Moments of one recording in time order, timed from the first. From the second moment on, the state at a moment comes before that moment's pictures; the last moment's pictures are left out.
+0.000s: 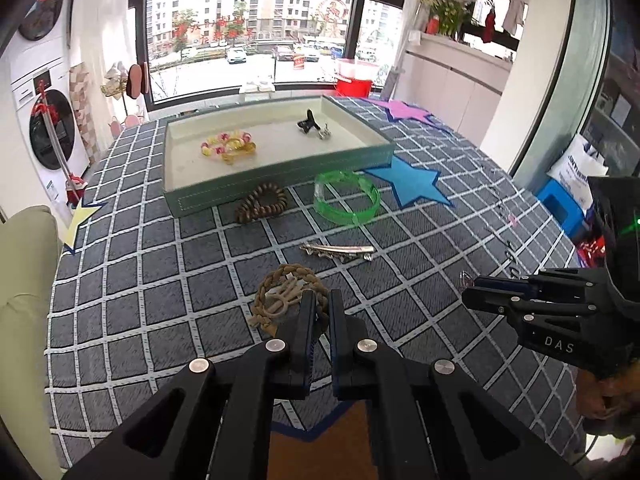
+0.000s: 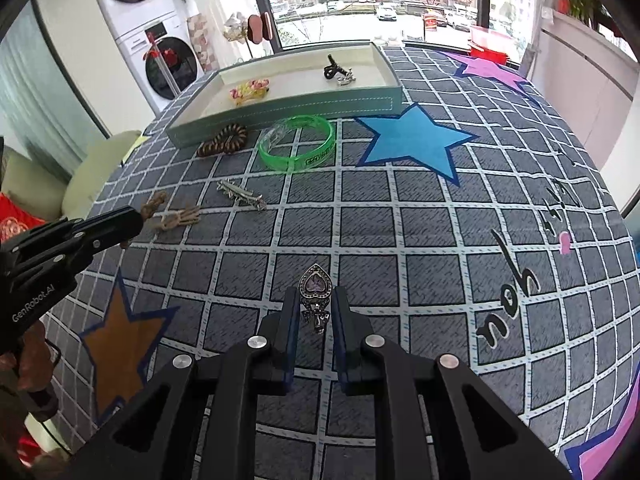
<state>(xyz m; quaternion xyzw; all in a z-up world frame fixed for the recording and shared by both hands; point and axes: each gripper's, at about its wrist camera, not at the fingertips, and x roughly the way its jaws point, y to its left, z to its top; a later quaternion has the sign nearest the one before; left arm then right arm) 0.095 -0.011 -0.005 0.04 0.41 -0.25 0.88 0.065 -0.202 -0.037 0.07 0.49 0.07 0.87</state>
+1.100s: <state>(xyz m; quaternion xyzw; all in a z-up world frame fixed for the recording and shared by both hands) 0.143 0.012 0.038 0.00 0.36 -0.22 0.91 0.146 -0.219 0.030 0.08 0.44 0.08 0.89</state>
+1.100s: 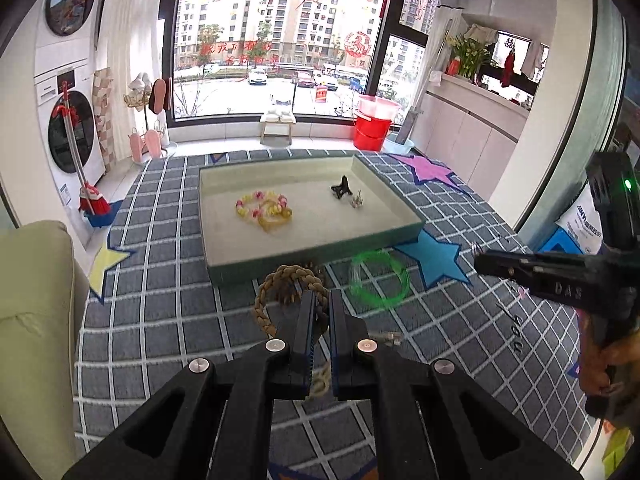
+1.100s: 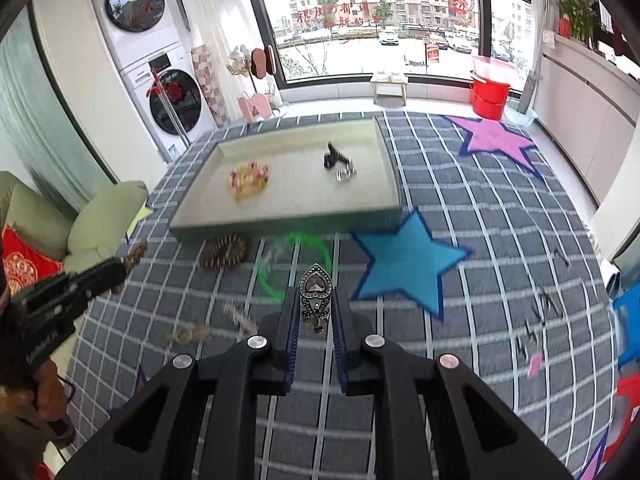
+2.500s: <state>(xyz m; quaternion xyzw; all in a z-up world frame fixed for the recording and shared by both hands) 0.335 -0.032 -0.030 0.03 0.42 -0.13 0.90 0.360 -0.184 -0.035 0.09 0.49 0.09 0.86</state>
